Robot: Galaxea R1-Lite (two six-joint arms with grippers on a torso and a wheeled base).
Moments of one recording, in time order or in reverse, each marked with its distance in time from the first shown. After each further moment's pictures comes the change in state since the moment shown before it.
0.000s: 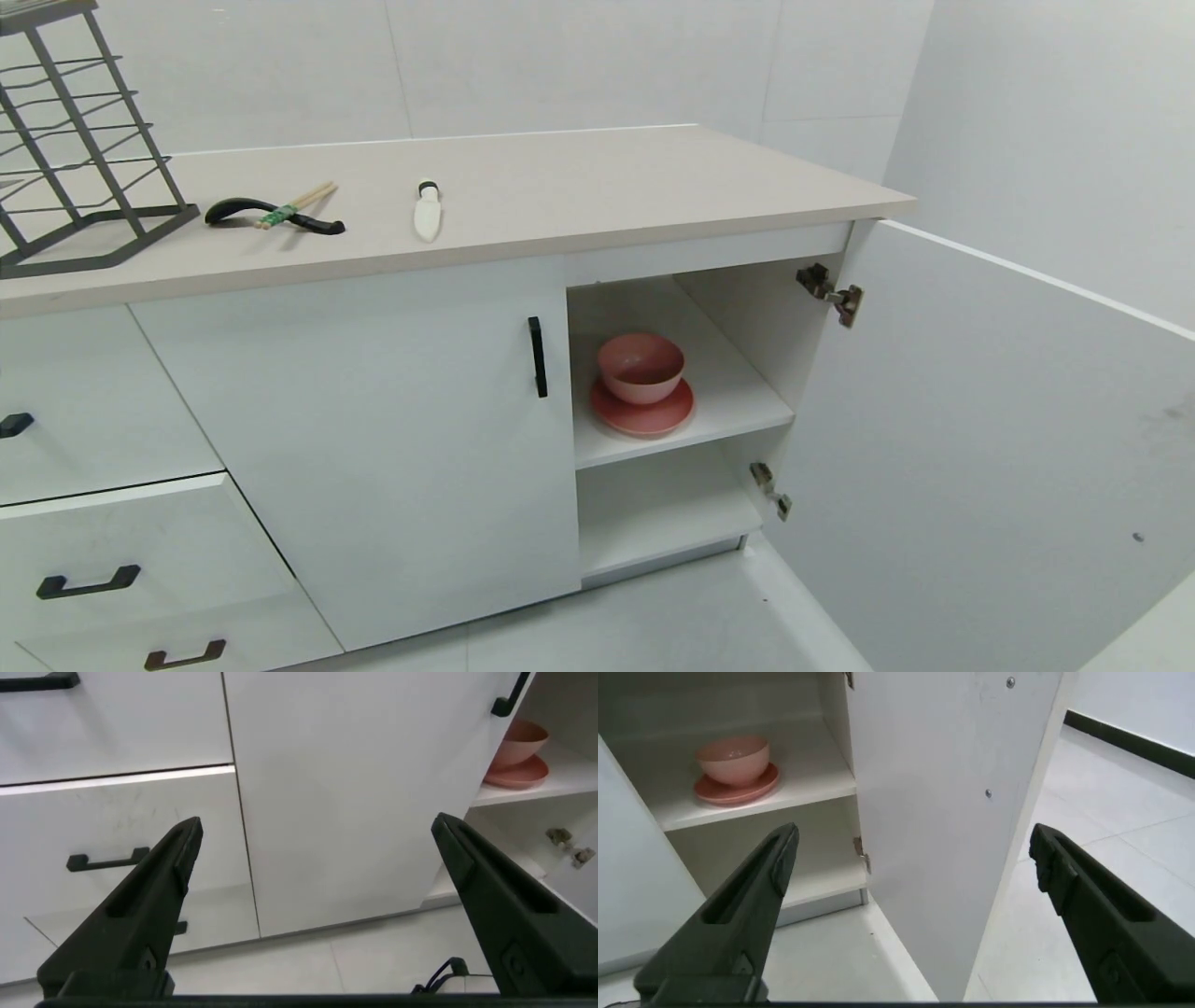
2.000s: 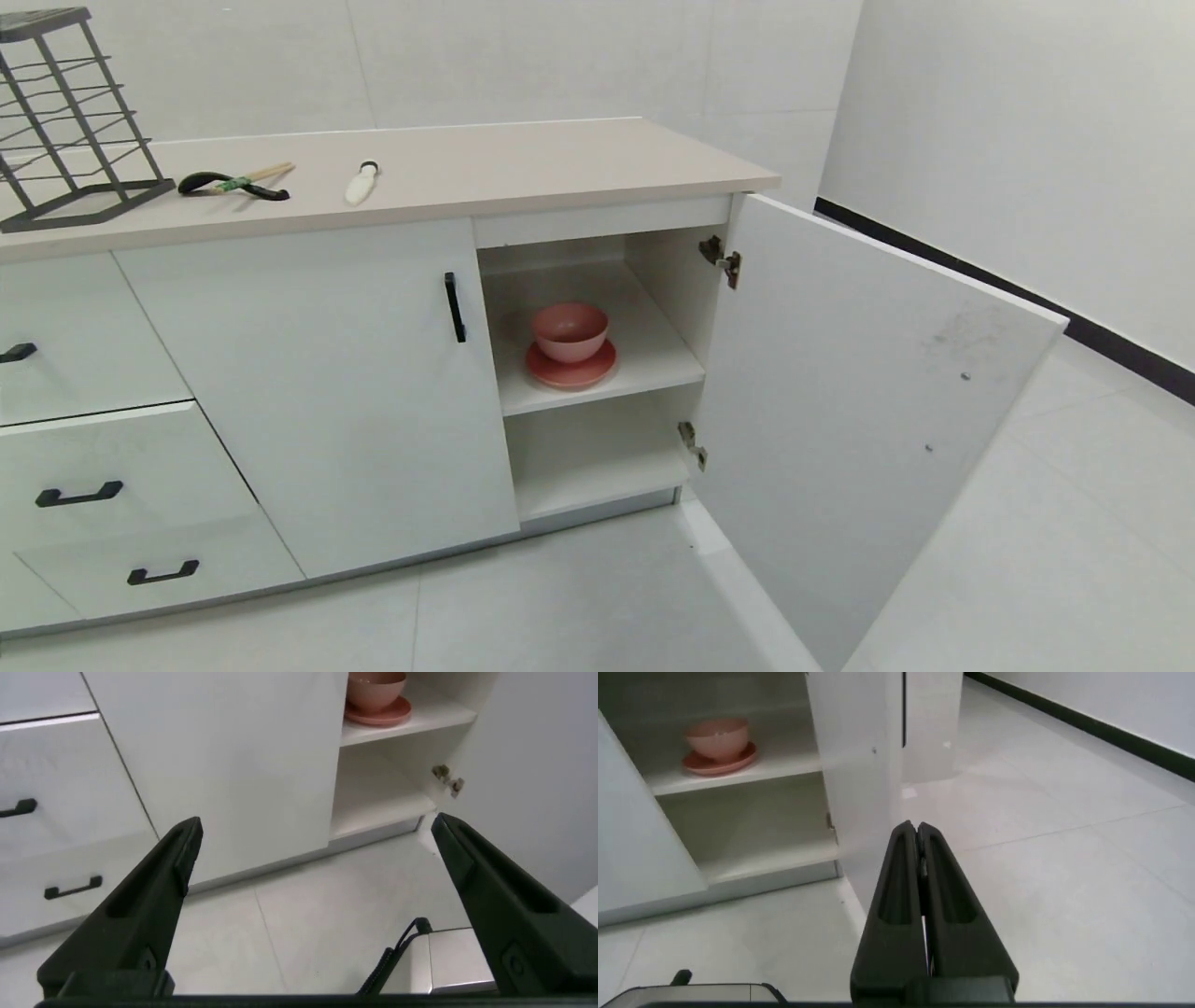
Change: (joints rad) left arm 0.000 0.000 0.000 0.060 -0.155 0.013; right arm 0.001 0.001 0.000 -0.001 0.053 0.003
